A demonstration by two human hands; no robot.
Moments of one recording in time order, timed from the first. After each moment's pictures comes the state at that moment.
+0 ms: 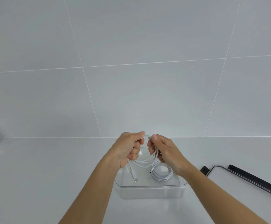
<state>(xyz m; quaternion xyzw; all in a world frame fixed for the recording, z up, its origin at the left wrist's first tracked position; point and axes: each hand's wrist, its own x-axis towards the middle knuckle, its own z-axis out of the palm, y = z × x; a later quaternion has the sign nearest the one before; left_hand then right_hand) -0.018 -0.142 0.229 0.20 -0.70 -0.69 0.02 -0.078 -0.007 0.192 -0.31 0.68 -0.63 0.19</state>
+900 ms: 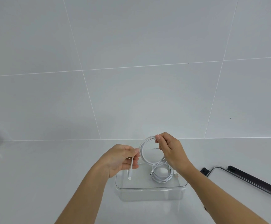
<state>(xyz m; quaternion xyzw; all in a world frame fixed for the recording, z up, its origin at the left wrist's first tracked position) -0.001 -0.167 0.207 0.21 -0.69 -0.70 -0.05 -0.094 -0.006 0.175 -0.28 0.76 -0.58 0.00</state>
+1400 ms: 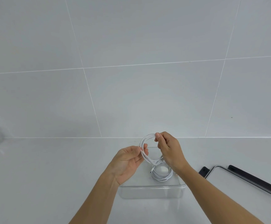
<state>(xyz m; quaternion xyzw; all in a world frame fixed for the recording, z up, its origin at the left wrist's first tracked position) -0.002 -0.146 0.178 0.11 -0.42 -0.90 0.03 -0.094 -0.015 0.171 -0.26 0.74 -0.62 -0.01</state>
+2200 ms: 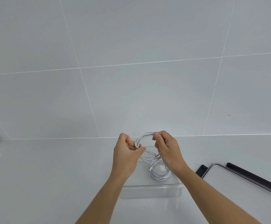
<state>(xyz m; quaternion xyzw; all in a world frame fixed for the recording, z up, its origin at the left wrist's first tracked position) -0.010 -0.125 0.187 0.19 -0.74 -0.58 0.27 -0.087 -0.013 0.174 -0.24 0.70 -0.67 0.03</state>
